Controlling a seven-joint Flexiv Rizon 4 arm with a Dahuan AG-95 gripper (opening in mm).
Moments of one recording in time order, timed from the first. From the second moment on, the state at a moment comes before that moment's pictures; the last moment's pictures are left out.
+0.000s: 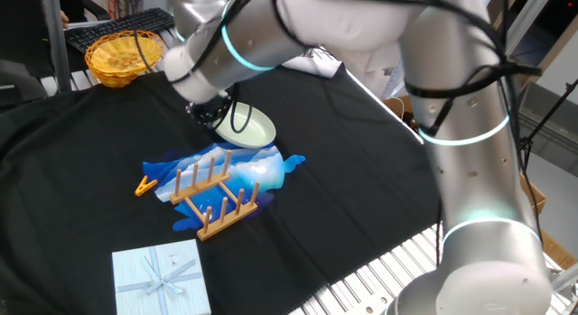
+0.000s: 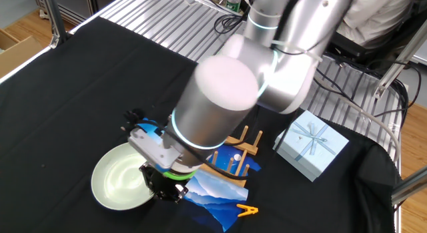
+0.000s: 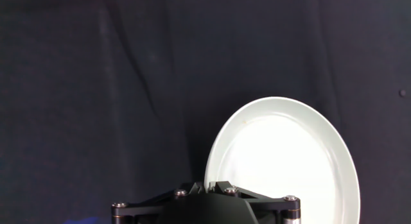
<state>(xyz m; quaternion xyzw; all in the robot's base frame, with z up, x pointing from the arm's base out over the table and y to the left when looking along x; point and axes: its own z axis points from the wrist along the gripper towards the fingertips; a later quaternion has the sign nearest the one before) 0.691 0.030 0.044 0.05 0.99 -0.11 0.07</state>
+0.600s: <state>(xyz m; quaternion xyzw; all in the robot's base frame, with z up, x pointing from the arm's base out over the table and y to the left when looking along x) 0.688 0.029 0.049 0.05 0.99 -0.10 0.07</state>
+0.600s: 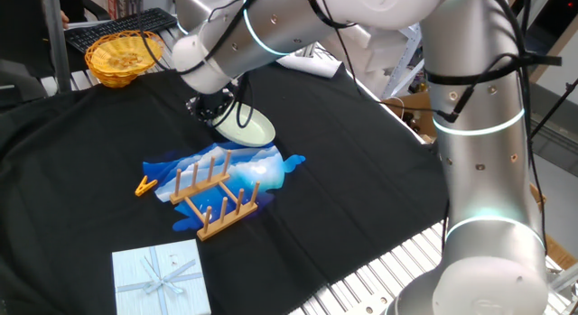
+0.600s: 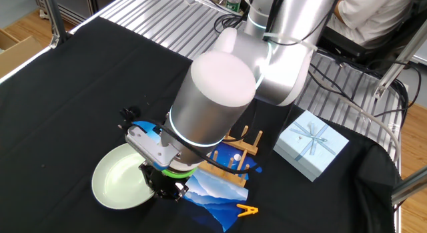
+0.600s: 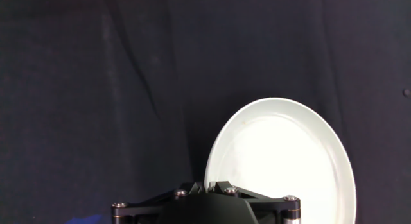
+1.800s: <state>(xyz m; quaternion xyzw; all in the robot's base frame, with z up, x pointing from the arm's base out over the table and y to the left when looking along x) 0.676 0.033 0.107 0.08 1.00 -0.05 0.01</state>
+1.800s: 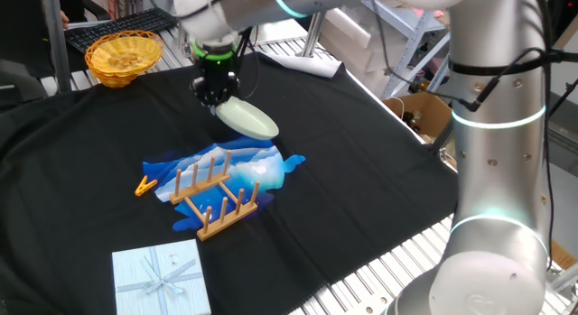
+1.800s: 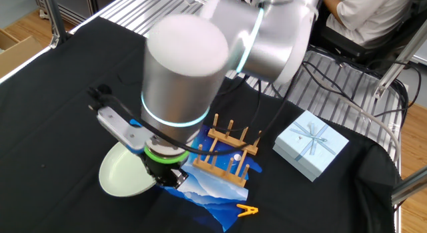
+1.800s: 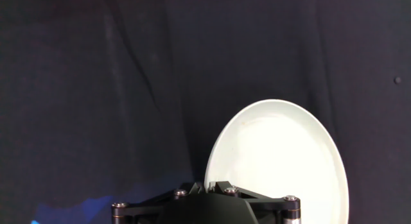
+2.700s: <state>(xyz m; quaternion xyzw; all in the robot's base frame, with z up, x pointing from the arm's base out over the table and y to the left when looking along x) 0.636 0.062 0.175 0.12 0.99 -0.01 -0.04</state>
